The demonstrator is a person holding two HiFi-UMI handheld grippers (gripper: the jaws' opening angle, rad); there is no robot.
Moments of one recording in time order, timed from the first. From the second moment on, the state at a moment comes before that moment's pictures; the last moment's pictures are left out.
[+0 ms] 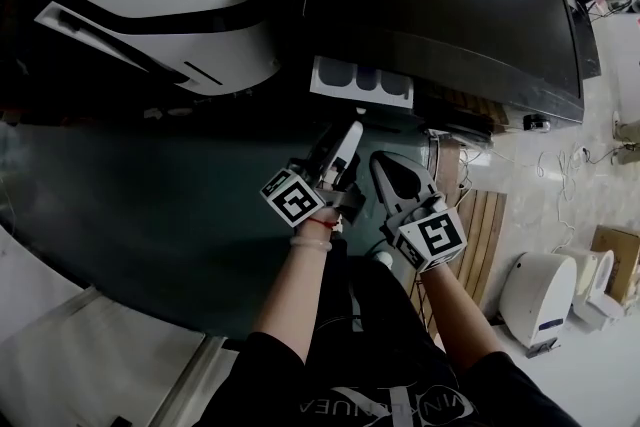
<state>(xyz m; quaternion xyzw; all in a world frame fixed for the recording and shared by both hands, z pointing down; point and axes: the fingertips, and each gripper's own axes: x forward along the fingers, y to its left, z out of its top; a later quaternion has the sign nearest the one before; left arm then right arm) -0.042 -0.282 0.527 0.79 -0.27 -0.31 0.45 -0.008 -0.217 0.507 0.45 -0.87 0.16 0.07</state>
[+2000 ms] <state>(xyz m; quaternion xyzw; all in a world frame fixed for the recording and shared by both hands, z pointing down) -0.061 -0.199 0.532 0.78 -0.29 -0.30 0.46 -0.031 -0.151 0.503 0.40 -0.90 0.14 0.07</state>
